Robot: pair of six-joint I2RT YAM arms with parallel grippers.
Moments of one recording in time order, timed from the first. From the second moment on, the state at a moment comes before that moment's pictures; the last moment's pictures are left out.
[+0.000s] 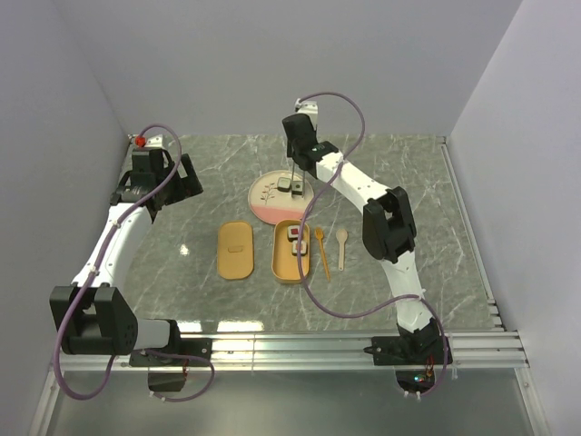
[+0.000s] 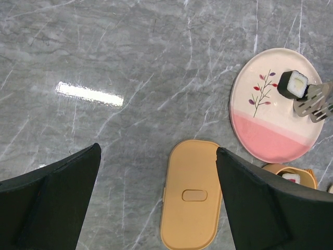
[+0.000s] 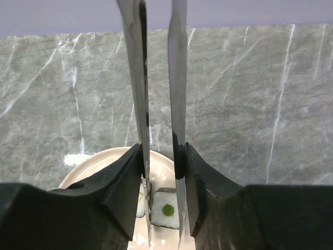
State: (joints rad) left arm -0.02 1.32 1.13 -0.50 0.00 -0.35; right arm 0.56 2.29 2.06 -0.34 0.48 0.33
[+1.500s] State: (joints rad) left arm -0.02 1.15 1.06 -0.48 0.02 -0.36; right arm 0.82 1.55 1.40 -0.32 0.53 0.36
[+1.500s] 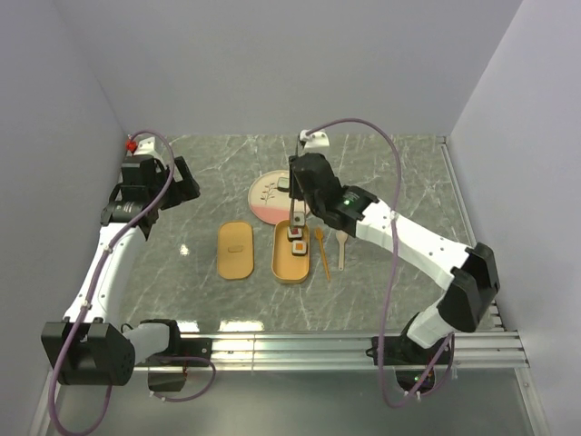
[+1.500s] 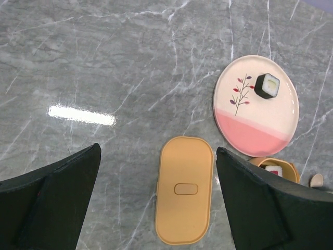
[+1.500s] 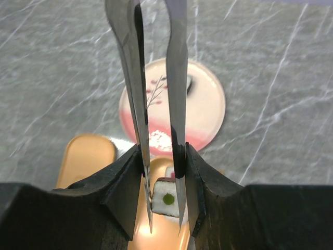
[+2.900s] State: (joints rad) left arm -0.03 1.09 1.05 -0.48 0.04 -0.36; right arm 0.93 1.57 1.25 -0.44 0.50 0.52
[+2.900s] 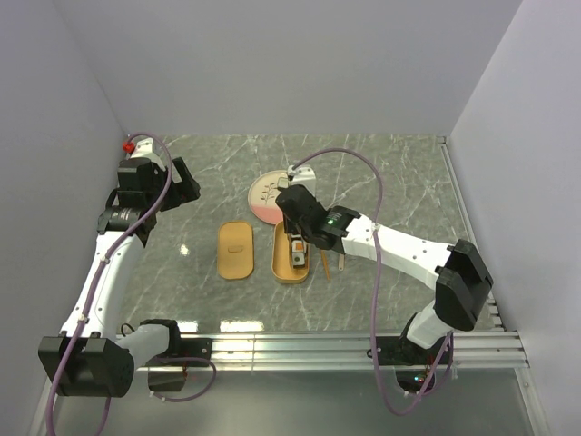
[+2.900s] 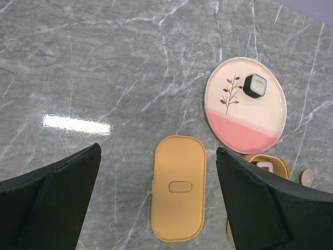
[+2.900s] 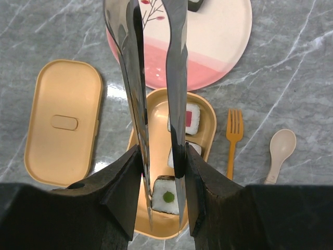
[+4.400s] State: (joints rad) left arm -0.03 1.09 1.03 -0.48 0.03 -0.36; right arm 0.92 1.61 1.25 -0.43 0.51 0.54
